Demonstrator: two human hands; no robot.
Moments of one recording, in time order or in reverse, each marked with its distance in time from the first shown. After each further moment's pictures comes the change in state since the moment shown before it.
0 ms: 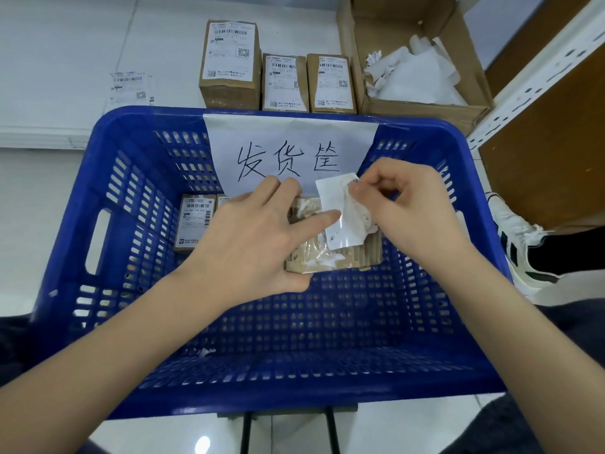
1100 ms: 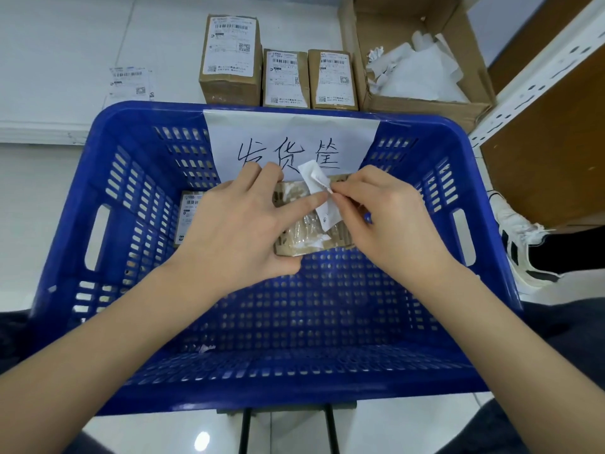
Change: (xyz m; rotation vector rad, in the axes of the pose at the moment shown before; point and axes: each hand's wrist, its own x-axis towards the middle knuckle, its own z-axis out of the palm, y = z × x) left_hand 0.000 -0.008 0.000 0.021 0.041 -0.079; right_hand -0.004 0.012 0.022 -0.308 0.031 -0.441
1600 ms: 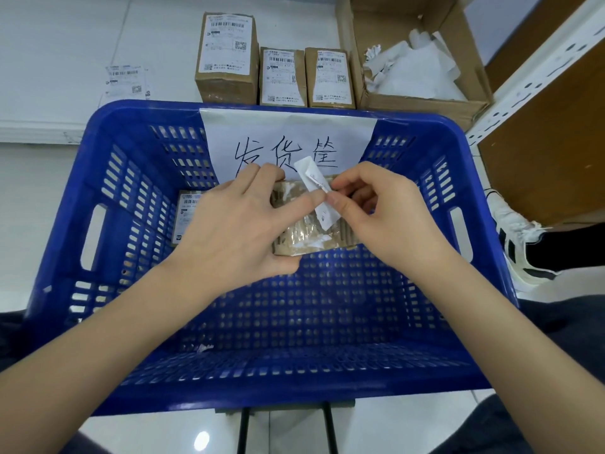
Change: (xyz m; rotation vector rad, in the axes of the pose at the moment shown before) left_hand 0.000 -0.001 0.003 -0.013 0.056 0.016; right_hand 0.004 -0.007 -0.008 0.306 -0.107 0.335
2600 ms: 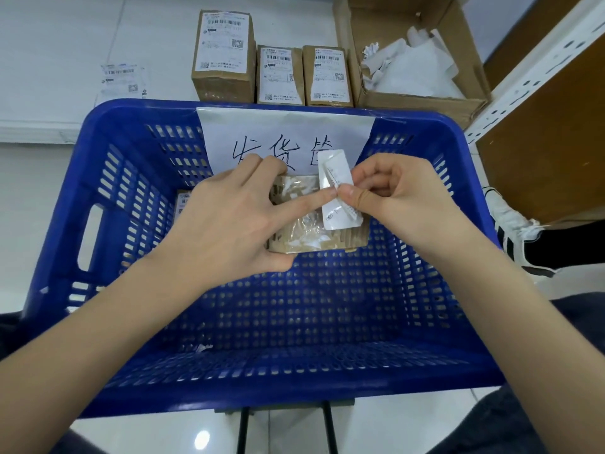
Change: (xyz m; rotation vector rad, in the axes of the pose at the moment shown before) left_hand 0.004 -0.009 -0.005 0.023 0.010 0.107; right_hand 0.007 -0.001 -0.021 0.276 -0.069 0.184
